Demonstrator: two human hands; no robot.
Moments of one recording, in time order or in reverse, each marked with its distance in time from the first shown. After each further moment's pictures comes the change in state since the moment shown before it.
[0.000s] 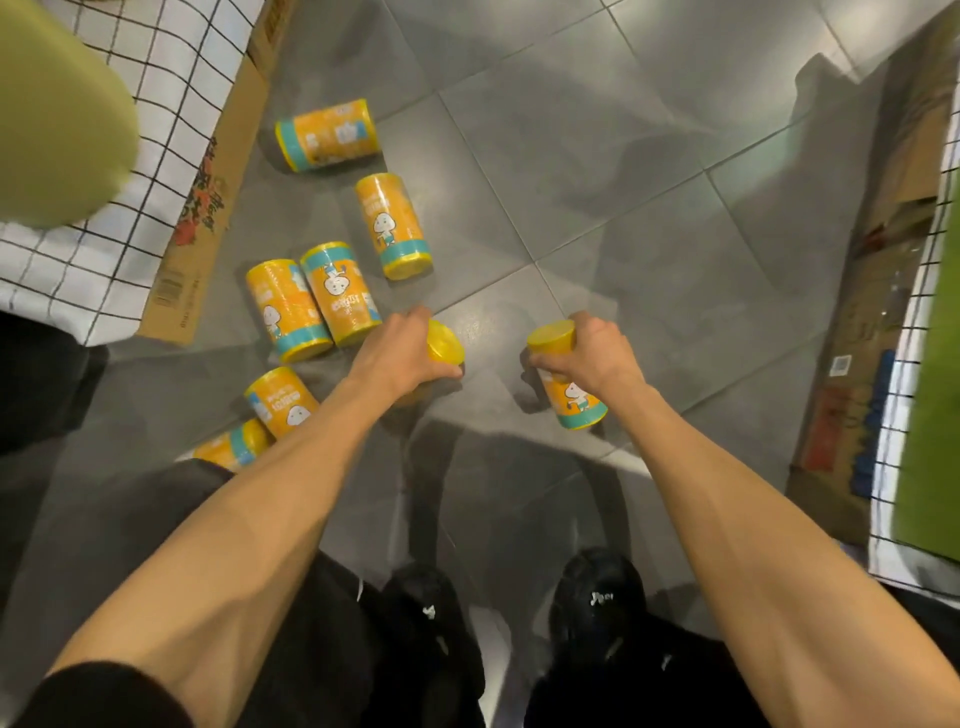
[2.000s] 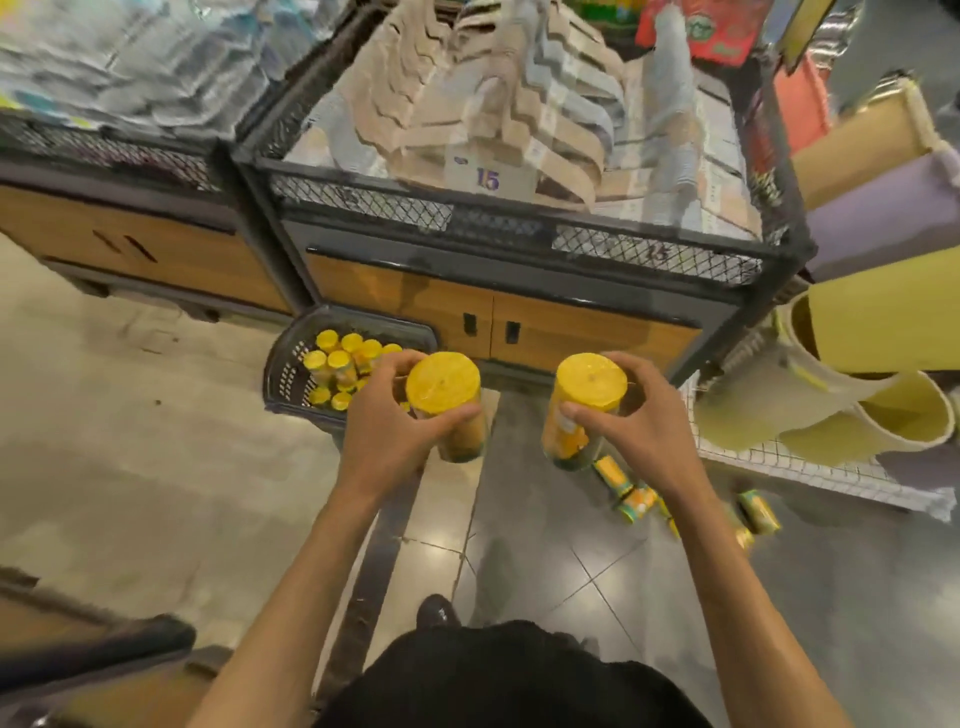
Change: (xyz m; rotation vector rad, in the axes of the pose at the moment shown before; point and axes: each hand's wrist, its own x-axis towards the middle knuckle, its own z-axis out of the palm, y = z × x) left_hand -1.051 0.178 -0.288 -1.018 1.599 -0.938; right_hand -0.882 -0.343 -0.262 -0.028 -0.648 -1.436
